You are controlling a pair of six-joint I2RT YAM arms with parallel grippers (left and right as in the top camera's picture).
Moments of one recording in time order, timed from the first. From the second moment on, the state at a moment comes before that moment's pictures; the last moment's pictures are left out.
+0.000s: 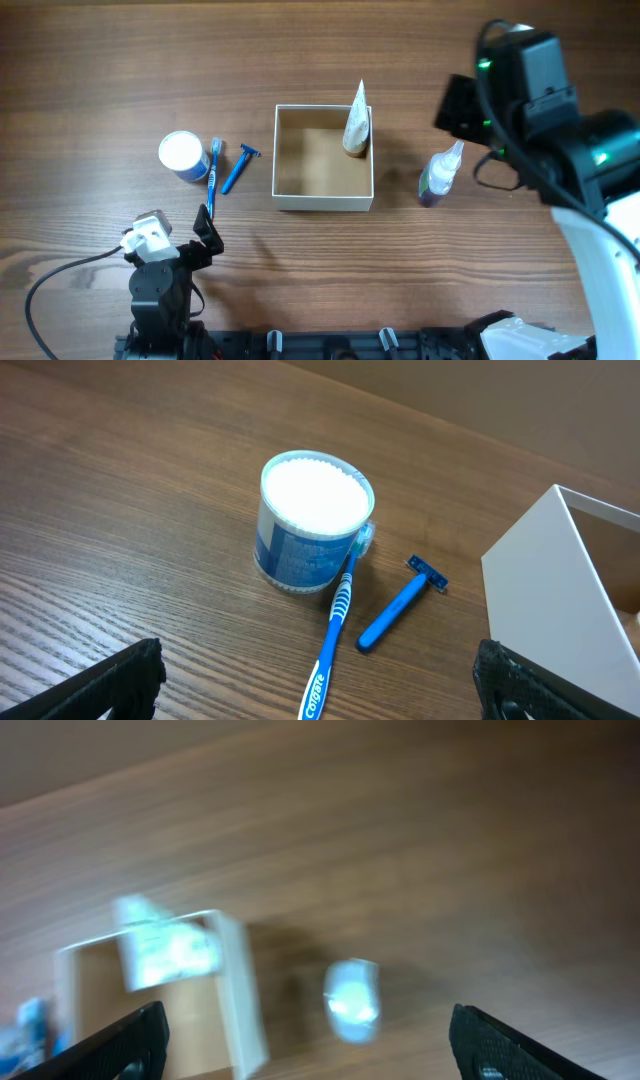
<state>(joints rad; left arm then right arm) -0.02 0.02 0.14 -0.50 -0.15 -0.34 0.36 1.40 1.81 -1.38 0.33 0.58</state>
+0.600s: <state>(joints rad) -0.02 0.02 0.14 -0.50 -0.15 -0.34 0.28 1.56 1.35 -1.15 0.22 0.58</state>
